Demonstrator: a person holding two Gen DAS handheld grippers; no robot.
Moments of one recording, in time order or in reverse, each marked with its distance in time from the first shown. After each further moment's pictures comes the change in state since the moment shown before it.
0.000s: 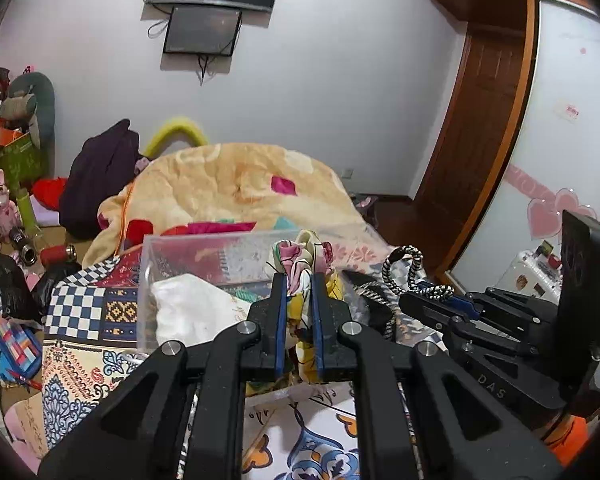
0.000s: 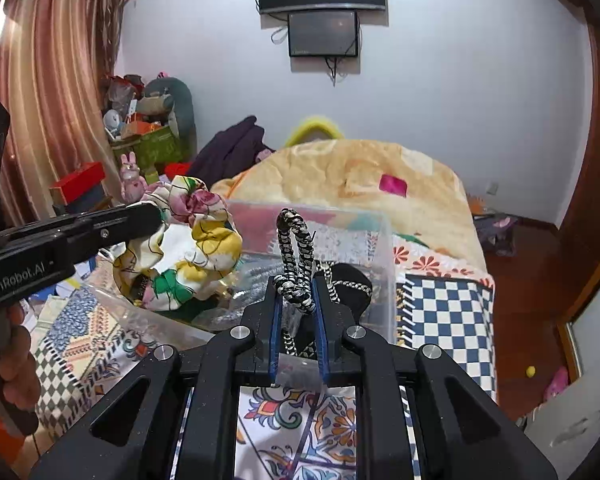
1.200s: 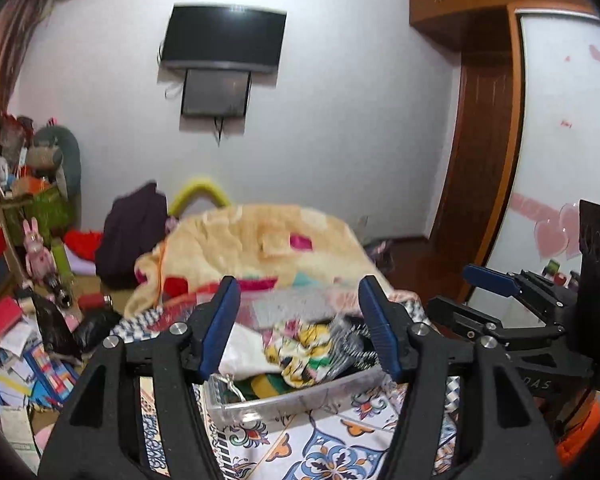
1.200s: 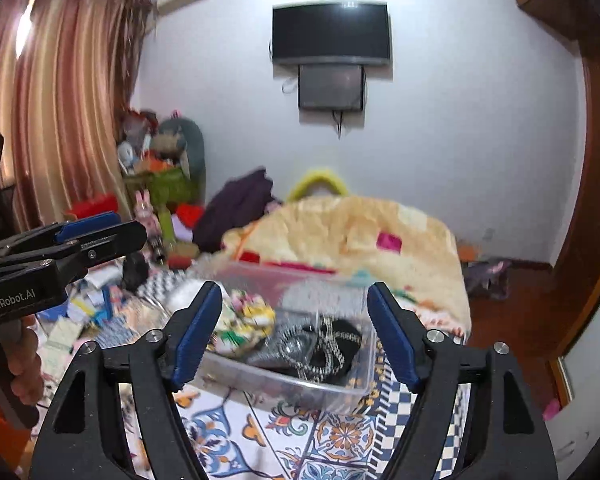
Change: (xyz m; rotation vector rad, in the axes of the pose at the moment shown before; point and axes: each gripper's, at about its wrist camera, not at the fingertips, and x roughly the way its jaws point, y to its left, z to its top) left arm -0.109 -0.023 0.022 0.061 -0.222 0.074; right arm -0.093 0.016 0.029 -0.042 -0.196 0.003
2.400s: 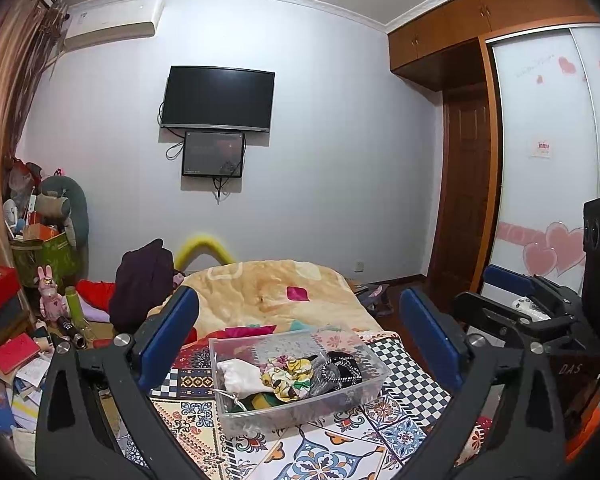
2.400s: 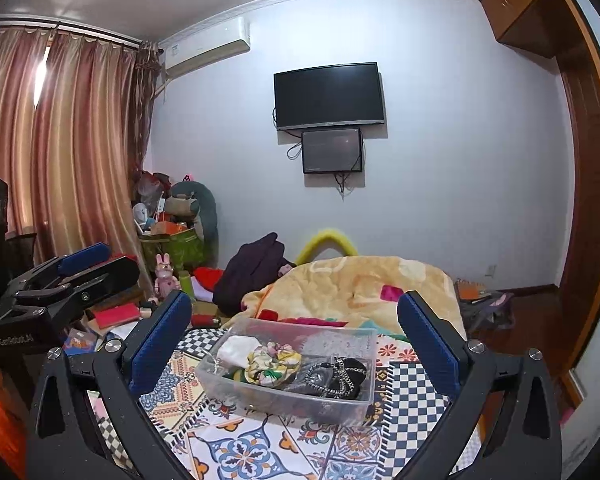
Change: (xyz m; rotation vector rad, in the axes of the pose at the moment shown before) left arm -0.082 -0.027 0.013 0.051 -0.178 0.010; right arm -0.080 0.013 0.009 0.050 -0.206 0.026
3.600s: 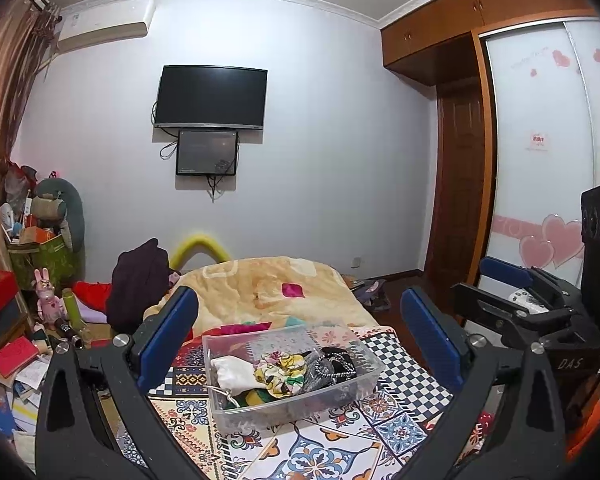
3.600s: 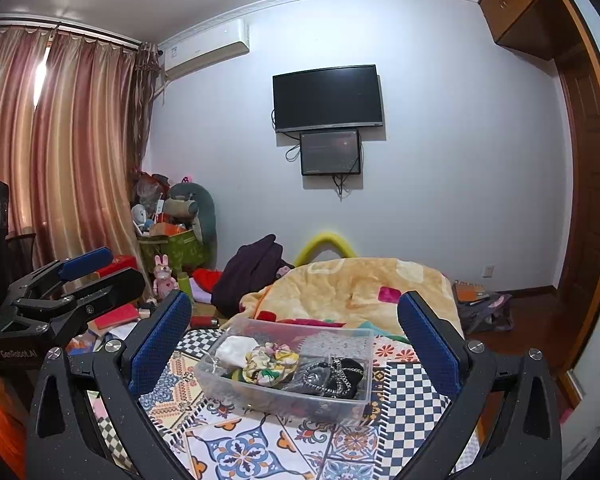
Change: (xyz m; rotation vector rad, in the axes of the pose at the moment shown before) left arm 0.000 -0.007 -0.002 0.016 0.010 -0.020; right arm -0.004 -0.001 0.004 -0.001 -0.001 -0.006
